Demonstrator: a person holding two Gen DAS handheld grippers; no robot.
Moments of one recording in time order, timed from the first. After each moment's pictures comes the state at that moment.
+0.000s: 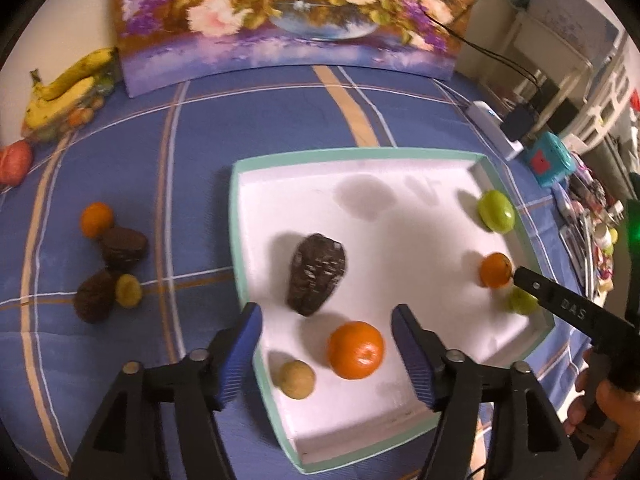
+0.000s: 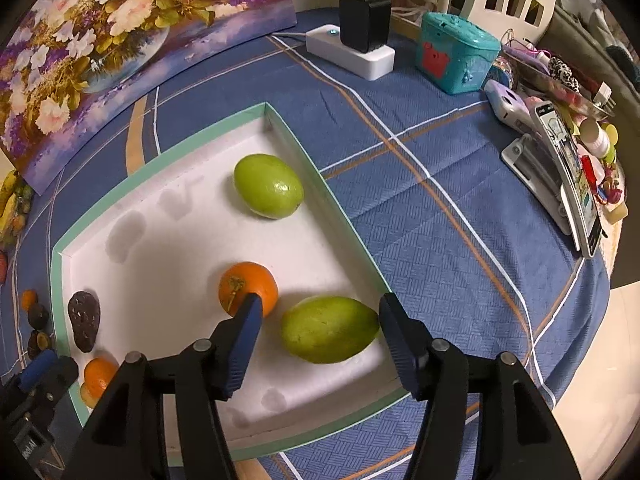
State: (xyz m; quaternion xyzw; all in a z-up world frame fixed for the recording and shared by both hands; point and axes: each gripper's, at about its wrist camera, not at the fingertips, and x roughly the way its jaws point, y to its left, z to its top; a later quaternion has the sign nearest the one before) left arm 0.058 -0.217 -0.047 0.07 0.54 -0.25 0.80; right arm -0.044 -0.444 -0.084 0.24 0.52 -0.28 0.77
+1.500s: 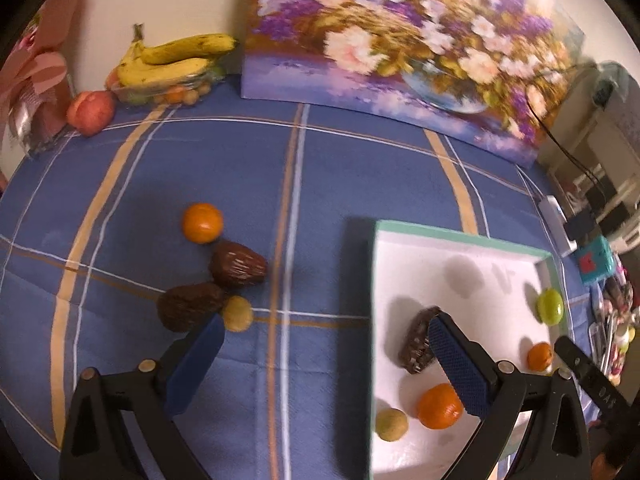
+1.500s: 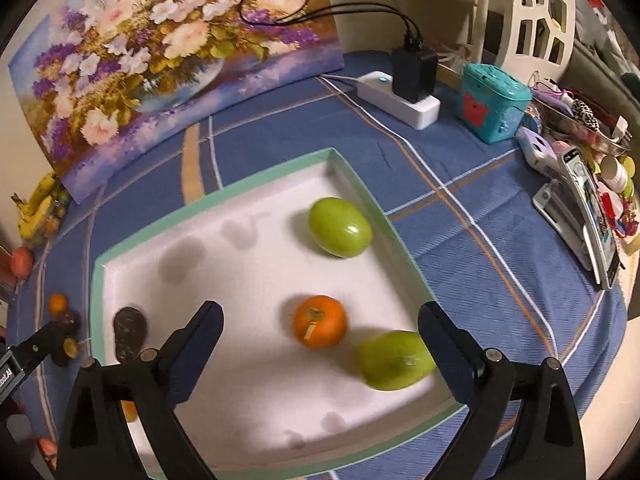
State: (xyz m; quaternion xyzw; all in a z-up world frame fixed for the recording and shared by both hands) left arm 0.105 -0.138 -0.032 -0.03 0.51 -0.13 0.85; right arm -0.025 -0.413 -0.062 0.23 0.46 -0.24 0.82
